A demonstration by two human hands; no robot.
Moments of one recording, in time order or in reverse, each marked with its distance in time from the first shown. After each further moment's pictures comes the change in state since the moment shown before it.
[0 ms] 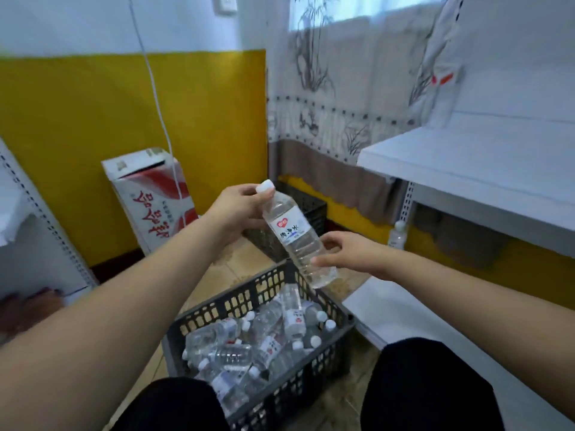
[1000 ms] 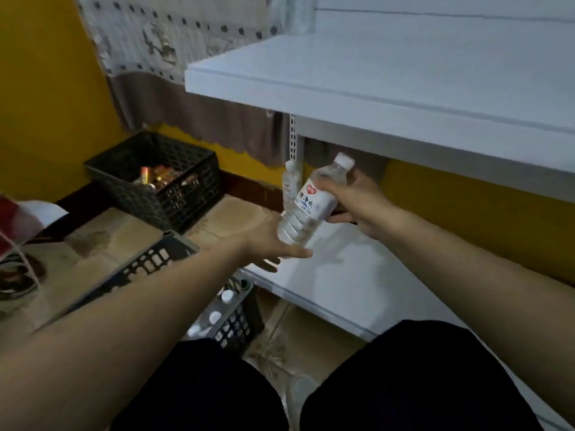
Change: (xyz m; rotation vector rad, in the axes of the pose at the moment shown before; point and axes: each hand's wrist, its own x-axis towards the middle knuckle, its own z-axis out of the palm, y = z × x) left_hand 0.050 -0.145 0.277 0.555 -0.799 -0.238; right_hand -0.046 0.187 -0.120 0.650 0.648 0.274
